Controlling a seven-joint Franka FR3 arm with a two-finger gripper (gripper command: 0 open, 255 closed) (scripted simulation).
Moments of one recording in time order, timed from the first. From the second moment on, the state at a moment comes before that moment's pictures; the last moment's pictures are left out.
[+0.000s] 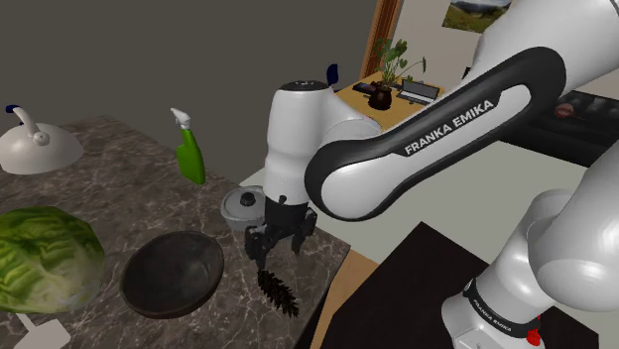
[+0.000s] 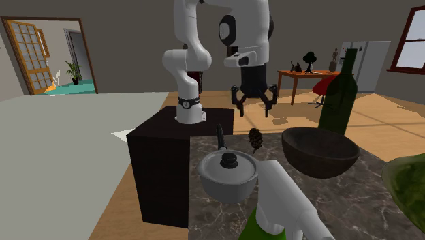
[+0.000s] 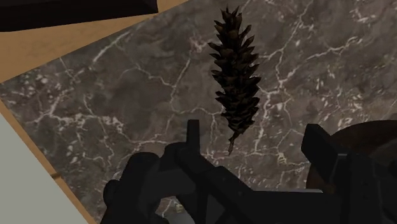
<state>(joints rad) 0.17 -0.04 0.53 -2.38 0.18 2.37 0.74</state>
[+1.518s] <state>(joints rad) 0.21 0.25 0.50 -2.36 0.01 2.56 1.02</state>
